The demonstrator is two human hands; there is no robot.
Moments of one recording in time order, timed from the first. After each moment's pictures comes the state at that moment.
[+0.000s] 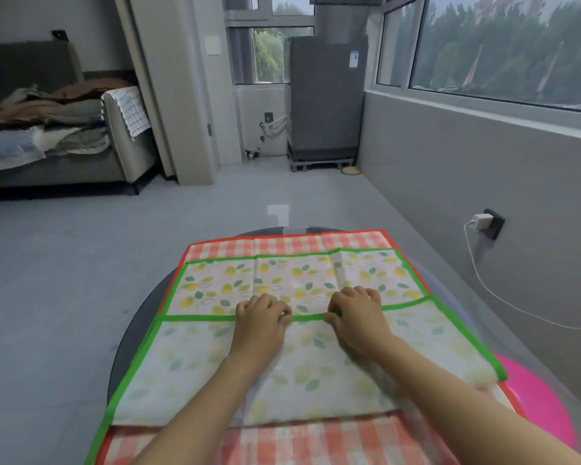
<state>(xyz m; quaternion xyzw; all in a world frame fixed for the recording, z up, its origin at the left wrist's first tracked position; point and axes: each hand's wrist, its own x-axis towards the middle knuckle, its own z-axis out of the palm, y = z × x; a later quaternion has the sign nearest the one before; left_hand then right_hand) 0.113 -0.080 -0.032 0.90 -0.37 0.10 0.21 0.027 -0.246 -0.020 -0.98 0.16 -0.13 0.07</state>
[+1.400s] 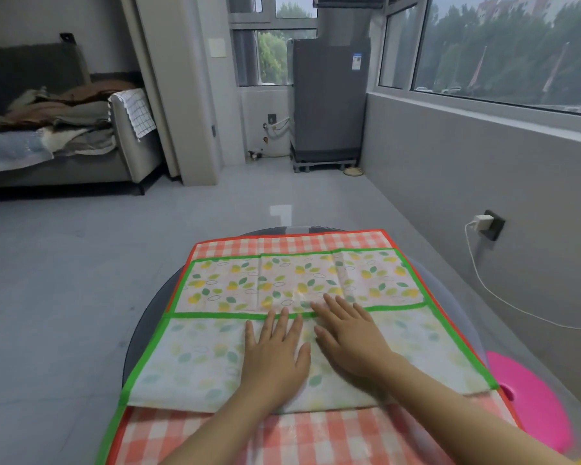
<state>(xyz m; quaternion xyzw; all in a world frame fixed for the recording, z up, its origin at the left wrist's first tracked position) 0.059 -0.068 -0.036 0.94 -0.34 -0.05 0.07 -0.003 -0.219 -0.027 -0.99 0.10 -0.03 0.11</state>
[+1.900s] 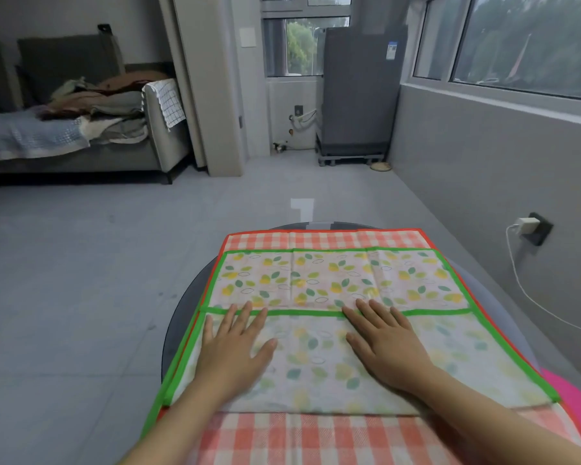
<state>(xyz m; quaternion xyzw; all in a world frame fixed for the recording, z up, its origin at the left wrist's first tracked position) 0.116 0.030 -0.040 0.96 -0.28 -0.03 0.06 0.002 -0.217 -0.039 -0.99 0.10 -0.01 0.07</state>
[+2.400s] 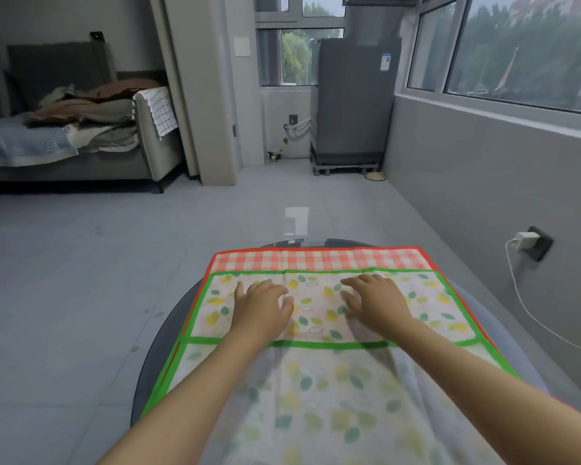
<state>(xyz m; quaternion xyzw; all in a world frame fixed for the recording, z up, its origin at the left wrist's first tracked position) 0.189 -0.071 0.002 0.94 -0.29 0.01 0.17 0.104 -0.270 0.000 -0.99 0.13 -0.10 0.05</state>
